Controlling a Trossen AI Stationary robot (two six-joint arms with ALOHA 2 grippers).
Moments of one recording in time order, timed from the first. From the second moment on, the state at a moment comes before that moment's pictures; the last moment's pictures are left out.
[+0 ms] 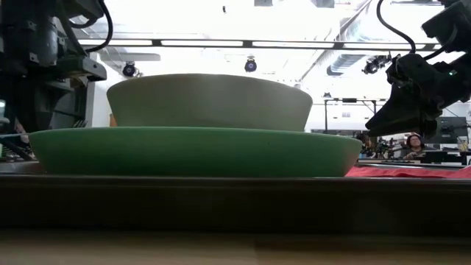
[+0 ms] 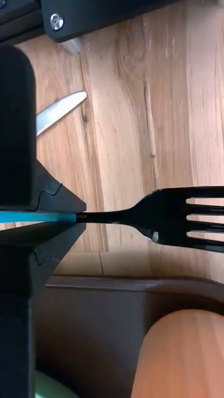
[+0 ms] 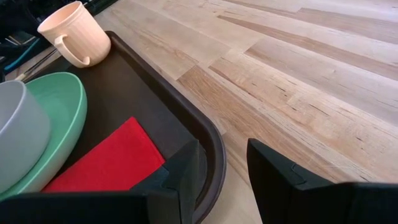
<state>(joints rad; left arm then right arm) -0.30 1.12 0.68 -0.97 -0.10 -1.78 0.13 0.54 0.12 -0.14 0.46 0.72</state>
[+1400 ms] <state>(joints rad) -0.30 1.10 1.02 -1.21 -0.25 -1.63 0.13 0.54 0.12 -0.13 0.48 0.74</state>
